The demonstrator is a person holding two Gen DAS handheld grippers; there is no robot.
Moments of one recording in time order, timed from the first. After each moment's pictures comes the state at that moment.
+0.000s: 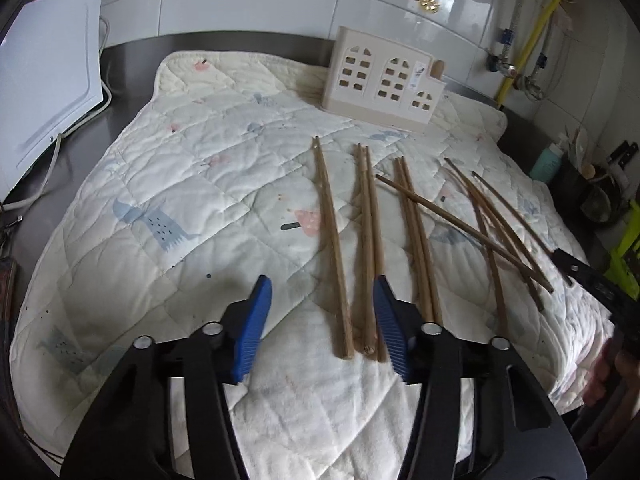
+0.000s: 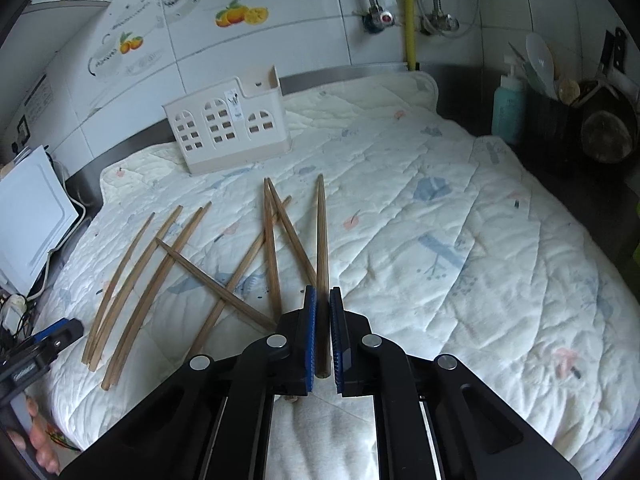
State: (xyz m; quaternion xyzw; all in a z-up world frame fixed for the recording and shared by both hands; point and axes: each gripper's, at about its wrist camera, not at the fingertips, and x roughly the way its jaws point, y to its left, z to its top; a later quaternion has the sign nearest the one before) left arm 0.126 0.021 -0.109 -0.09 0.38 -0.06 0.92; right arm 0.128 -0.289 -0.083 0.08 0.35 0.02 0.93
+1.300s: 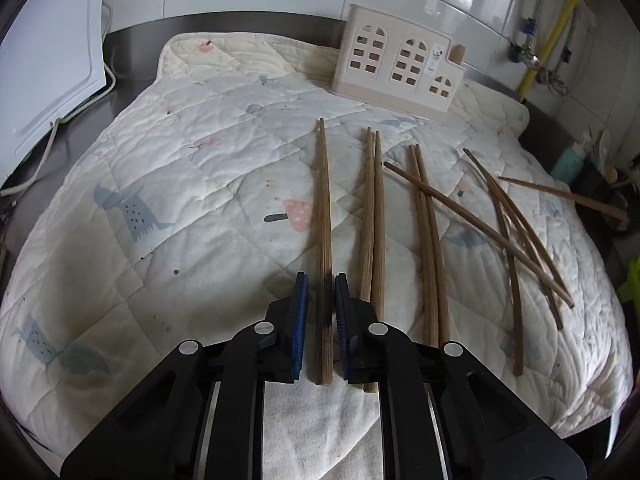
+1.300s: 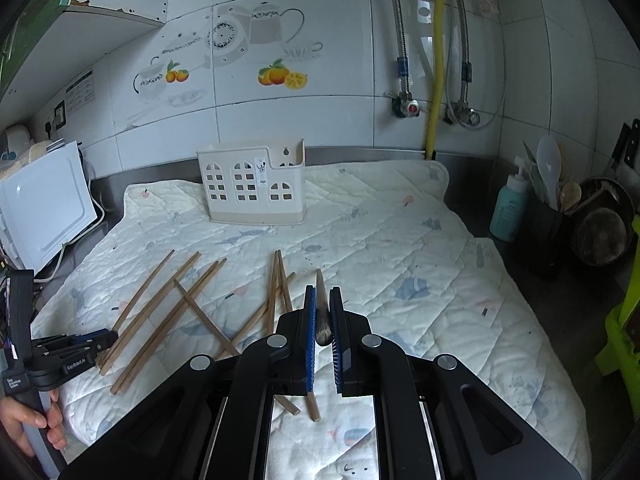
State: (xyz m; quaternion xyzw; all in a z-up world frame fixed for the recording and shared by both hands) left arm 0.145 0.002 -0.123 -0.09 0.40 -0.02 0.91; right arm 0.119 -0.299 -0.019 0.00 0.27 0.05 0.96
